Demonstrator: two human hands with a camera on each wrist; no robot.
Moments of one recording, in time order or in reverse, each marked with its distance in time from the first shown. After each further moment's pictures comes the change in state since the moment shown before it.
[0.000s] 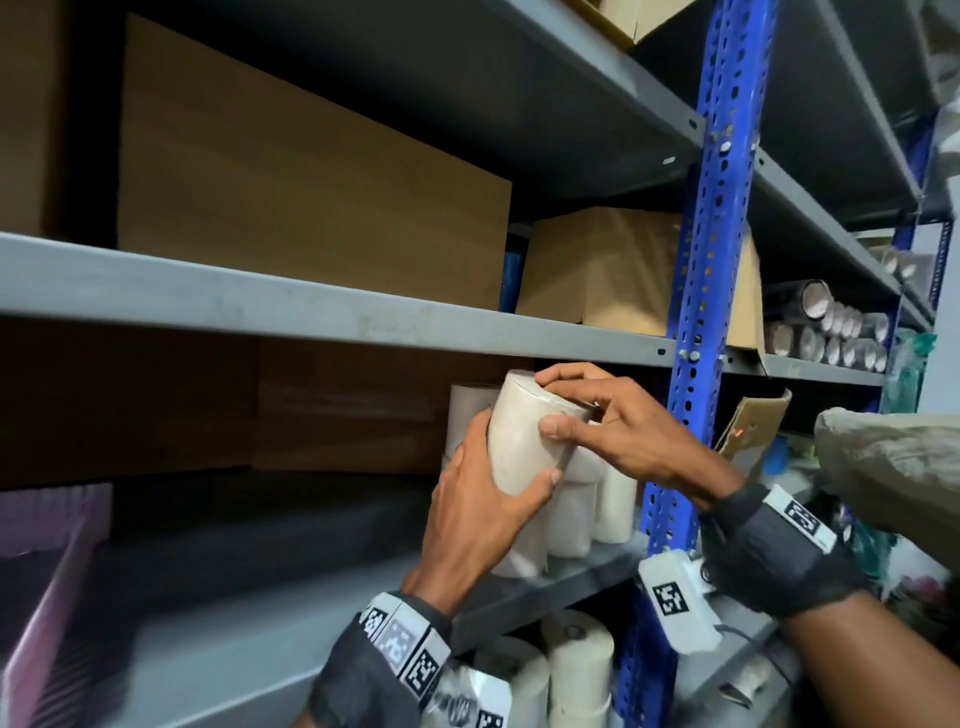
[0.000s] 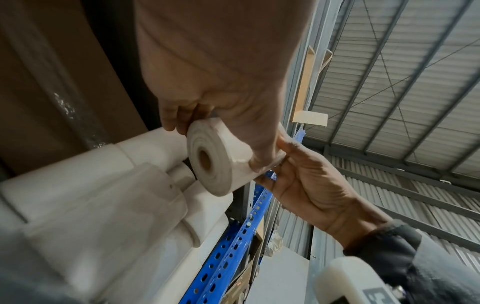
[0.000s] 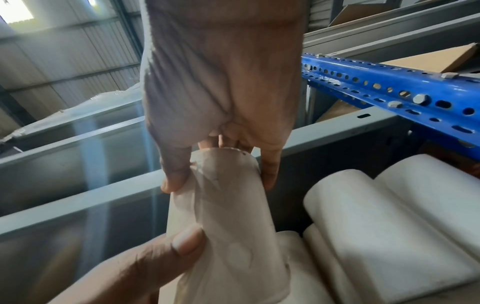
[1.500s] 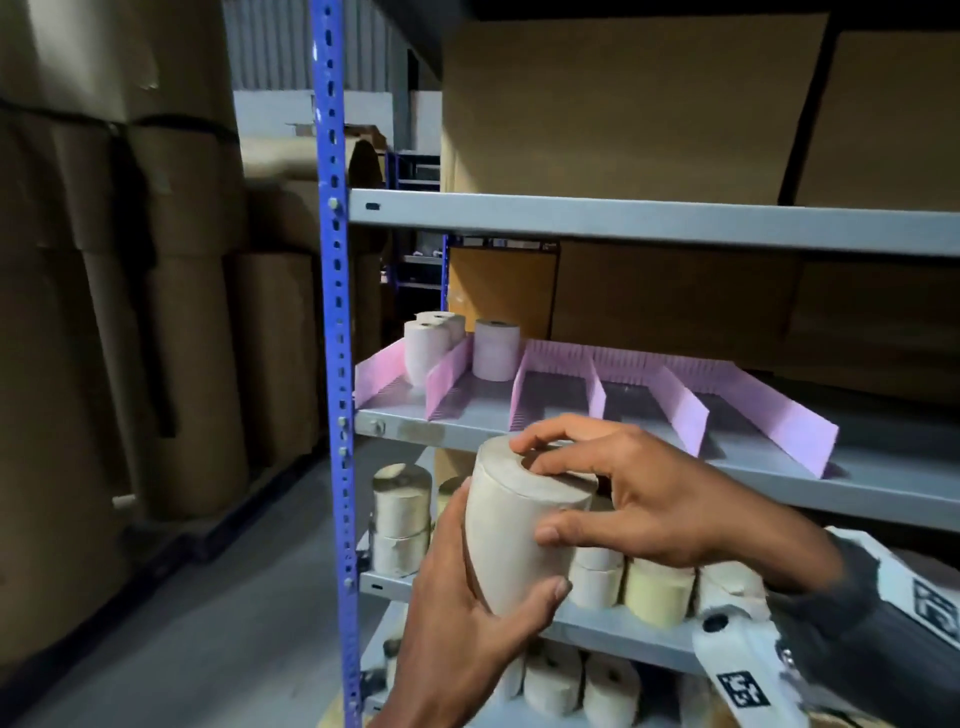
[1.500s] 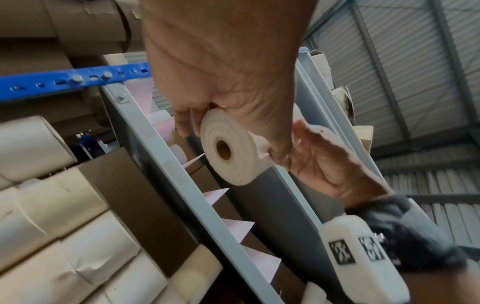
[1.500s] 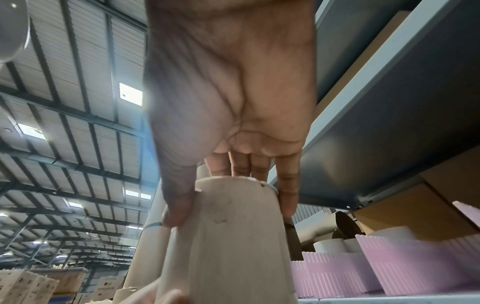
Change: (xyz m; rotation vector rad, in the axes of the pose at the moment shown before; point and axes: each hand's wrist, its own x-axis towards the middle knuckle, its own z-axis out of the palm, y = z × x) left_hand -0.475 0.102 -0.503 0.299 0.512 -0.246; right_hand -0.127 -0.480 0.368 0.238 -0.670 -0.631
